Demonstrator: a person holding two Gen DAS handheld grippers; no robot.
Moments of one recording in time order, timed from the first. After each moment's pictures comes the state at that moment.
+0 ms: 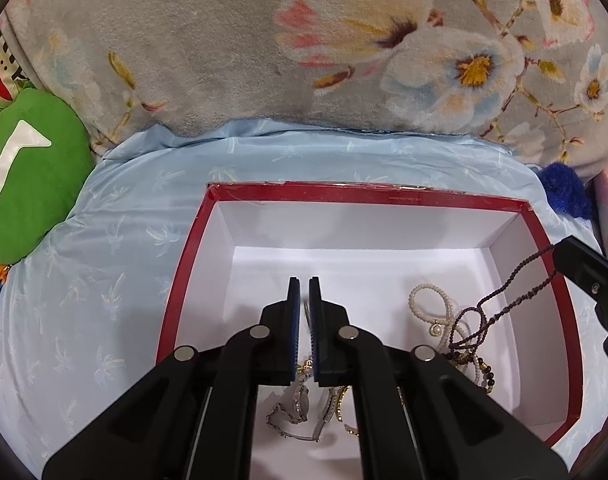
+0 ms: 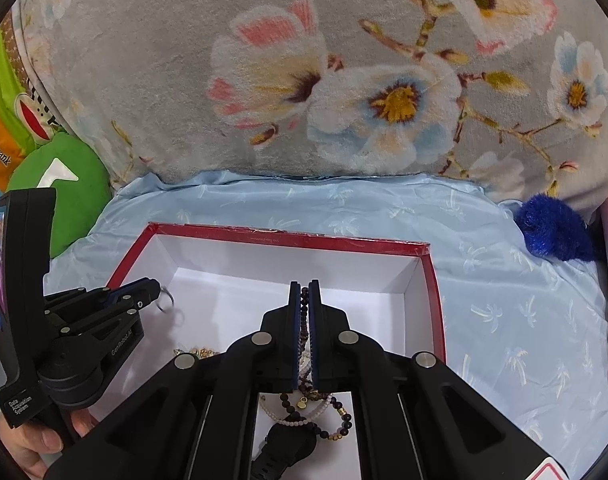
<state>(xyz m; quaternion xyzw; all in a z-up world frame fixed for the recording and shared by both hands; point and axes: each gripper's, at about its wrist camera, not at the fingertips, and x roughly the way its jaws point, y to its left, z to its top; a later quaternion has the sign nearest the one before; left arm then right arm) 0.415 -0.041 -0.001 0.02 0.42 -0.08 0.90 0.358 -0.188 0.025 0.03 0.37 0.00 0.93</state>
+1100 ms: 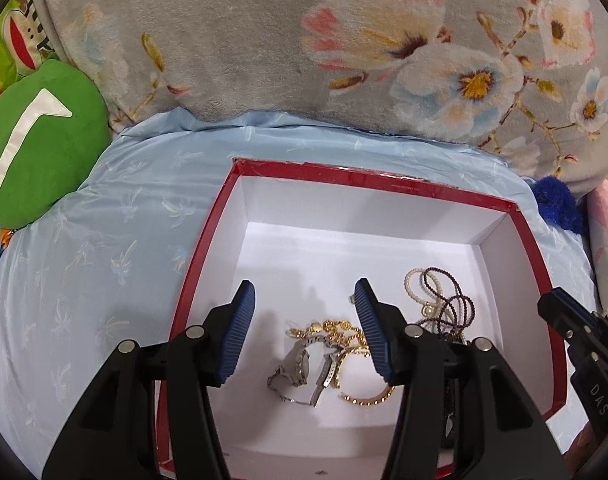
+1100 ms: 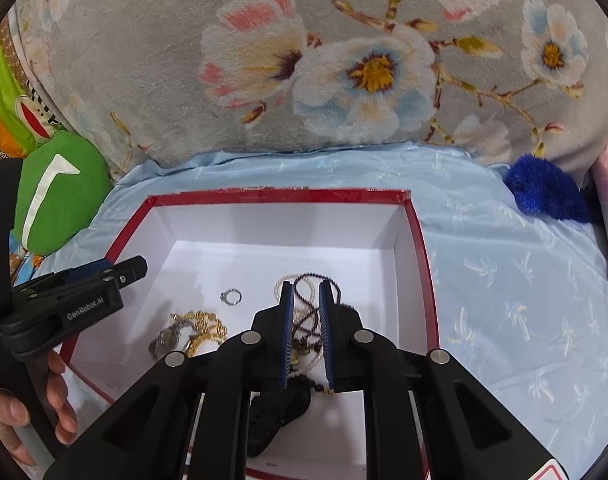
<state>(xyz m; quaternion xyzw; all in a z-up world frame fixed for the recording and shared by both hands) 0.378 -0.022 0.004 -0.01 0.42 -0.07 0.90 0.311 -0.204 0.002 0.06 0.38 0.00 0.92</state>
